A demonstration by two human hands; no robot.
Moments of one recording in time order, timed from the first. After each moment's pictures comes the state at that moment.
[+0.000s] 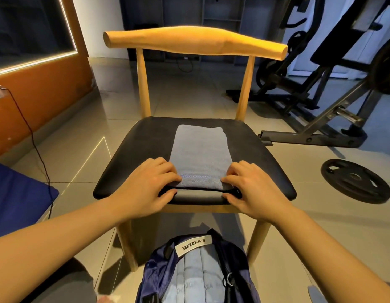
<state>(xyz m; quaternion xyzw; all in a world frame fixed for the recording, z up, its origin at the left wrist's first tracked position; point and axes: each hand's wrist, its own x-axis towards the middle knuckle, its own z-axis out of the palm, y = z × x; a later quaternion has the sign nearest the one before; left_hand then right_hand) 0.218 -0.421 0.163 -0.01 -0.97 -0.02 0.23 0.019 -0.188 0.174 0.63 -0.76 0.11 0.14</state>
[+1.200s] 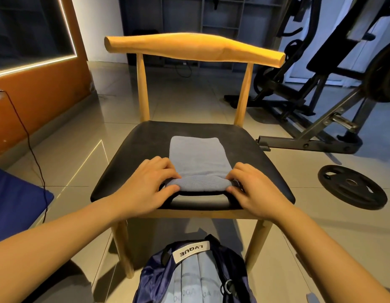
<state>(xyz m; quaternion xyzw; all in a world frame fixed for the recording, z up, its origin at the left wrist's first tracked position) 0.209 -0.423 0.167 0.08 -0.97 -0.11 0.20 0.012 -0.191 0.184 0.57 -0.80 0.17 0.05</state>
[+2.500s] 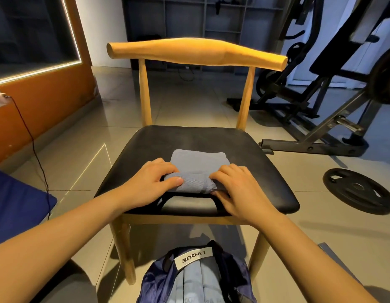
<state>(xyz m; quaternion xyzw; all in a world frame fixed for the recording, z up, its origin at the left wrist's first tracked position) 0.191 -0.438 0.178 0.10 -0.95 -0.25 0.17 0.025 -0.221 0.175 0.61 -0.77 0.15 0.15</state>
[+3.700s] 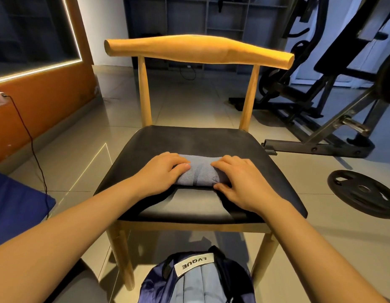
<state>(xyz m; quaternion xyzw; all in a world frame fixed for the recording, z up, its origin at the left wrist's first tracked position) 0.144 -0.448 0.183 0.13 -0.95 -0.21 0.18 -0.004 -0.244 0.191 0.59 -0.80 0.12 0.09</state>
